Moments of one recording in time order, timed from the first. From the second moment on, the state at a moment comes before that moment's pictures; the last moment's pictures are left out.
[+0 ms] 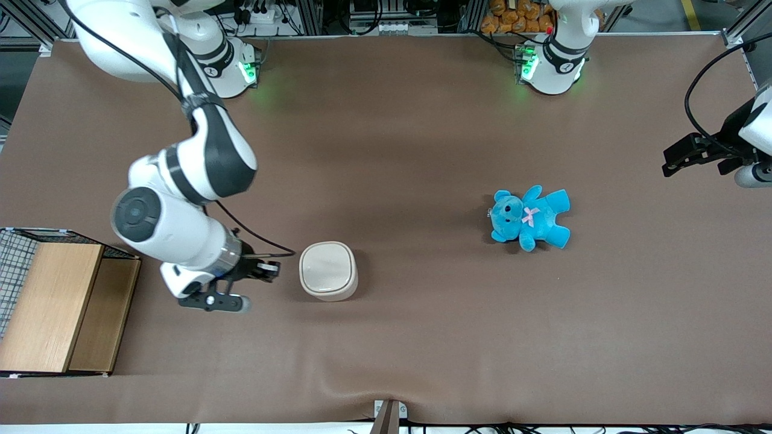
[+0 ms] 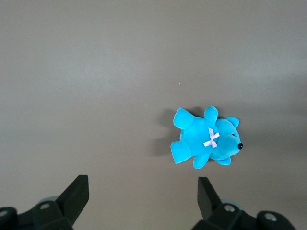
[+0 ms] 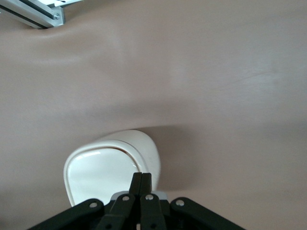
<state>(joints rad) 0.29 0.64 0.08 -1.24 0.12 2.00 0.44</state>
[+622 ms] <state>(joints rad) 0.35 0.69 0.08 -1.24 0.14 2.06 0.48</state>
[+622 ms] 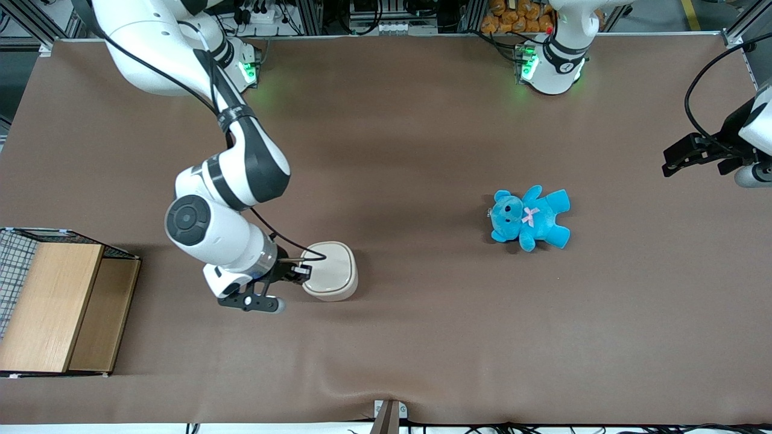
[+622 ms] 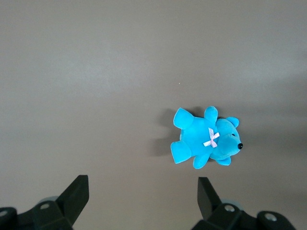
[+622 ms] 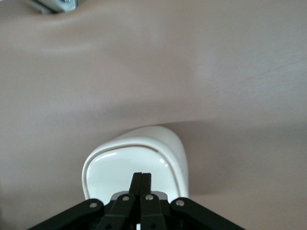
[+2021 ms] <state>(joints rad) 0.37 0.72 0.06 -1.27 0.11 2.04 0.48</state>
